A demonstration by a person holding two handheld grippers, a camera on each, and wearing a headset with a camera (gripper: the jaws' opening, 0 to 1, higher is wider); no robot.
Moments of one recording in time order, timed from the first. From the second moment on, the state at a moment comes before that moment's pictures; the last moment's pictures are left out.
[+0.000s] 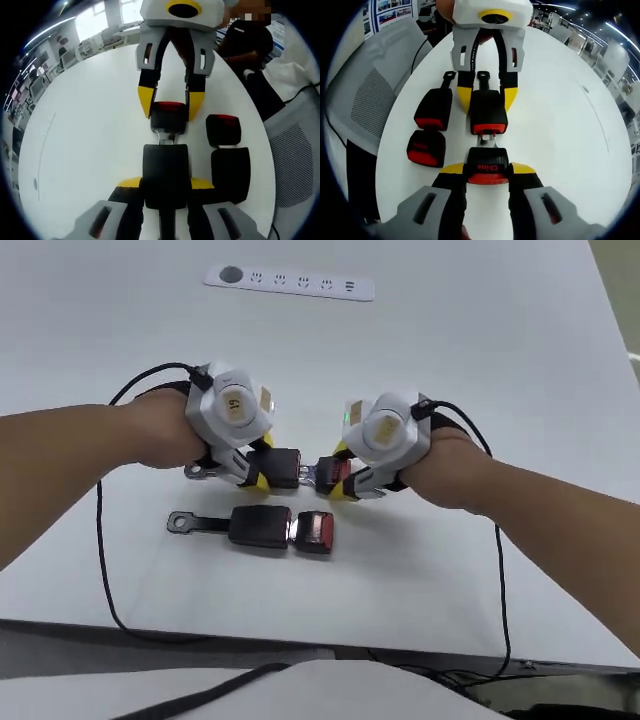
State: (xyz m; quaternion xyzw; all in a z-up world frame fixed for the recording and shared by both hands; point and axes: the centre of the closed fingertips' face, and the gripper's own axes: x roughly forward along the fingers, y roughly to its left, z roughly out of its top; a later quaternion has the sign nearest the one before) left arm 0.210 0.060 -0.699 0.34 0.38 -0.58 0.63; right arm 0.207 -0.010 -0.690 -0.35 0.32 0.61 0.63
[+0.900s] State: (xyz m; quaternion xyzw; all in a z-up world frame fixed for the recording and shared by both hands) left arm 0.209 0.055 -0.690 0.34 0.36 -0.60 0.63; right arm 0.207 0.008 -0.686 -0.34 0.32 0.62 0.63
